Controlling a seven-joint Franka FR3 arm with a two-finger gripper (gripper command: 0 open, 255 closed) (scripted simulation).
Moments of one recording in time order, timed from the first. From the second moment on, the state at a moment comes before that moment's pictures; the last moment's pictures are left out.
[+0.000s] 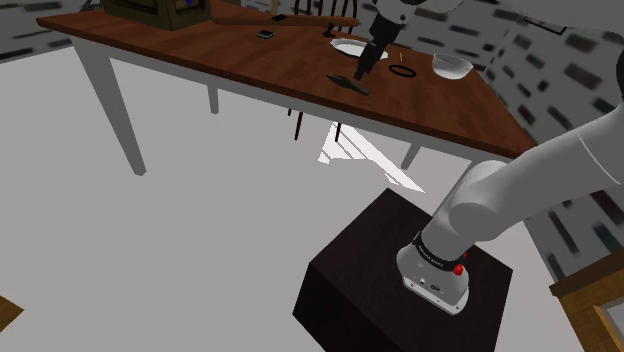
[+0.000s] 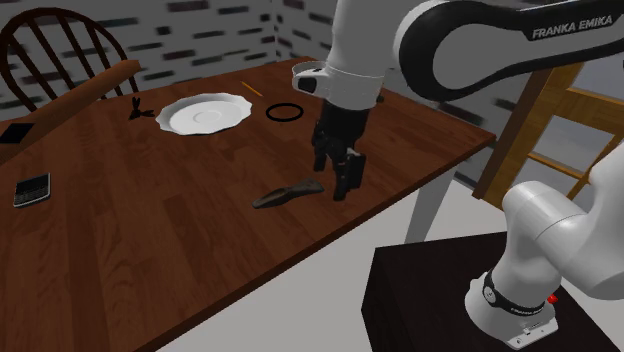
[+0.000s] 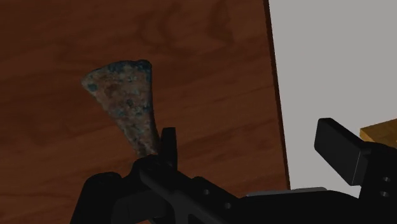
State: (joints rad) arm 0.02 -0.43 -0.26 -2.16 -0.01 1.89 -0.45
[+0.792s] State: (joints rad) arm 0.04 -0.18 -0.38 -2.02 0.05 2.01 -0.75
